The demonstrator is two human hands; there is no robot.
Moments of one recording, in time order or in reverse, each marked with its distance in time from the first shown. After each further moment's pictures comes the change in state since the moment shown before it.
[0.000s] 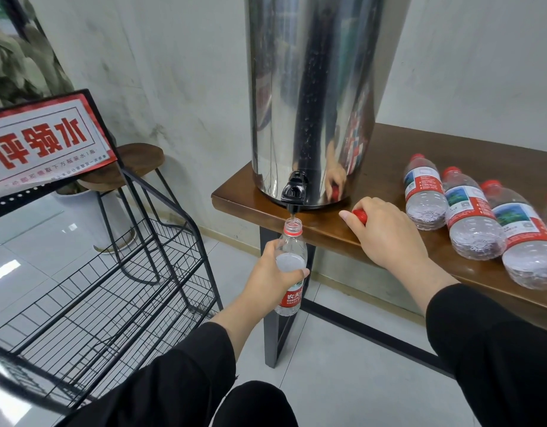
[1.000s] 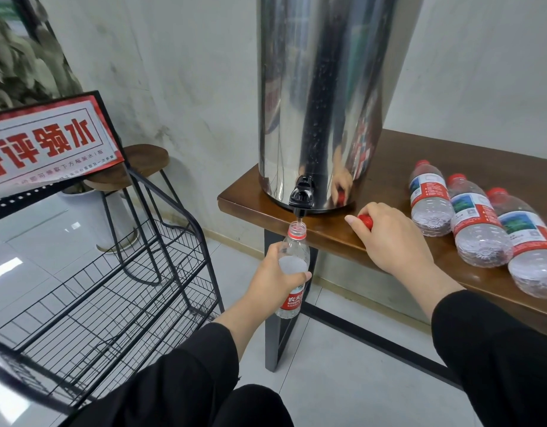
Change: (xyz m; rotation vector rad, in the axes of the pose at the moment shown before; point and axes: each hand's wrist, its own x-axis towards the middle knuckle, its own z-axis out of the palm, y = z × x) left_hand 0.005 -0.007 -0.004 -0.004 0.009 0.033; right_hand -0.001 0.000 -0.001 0.000 -0.002 -0.006
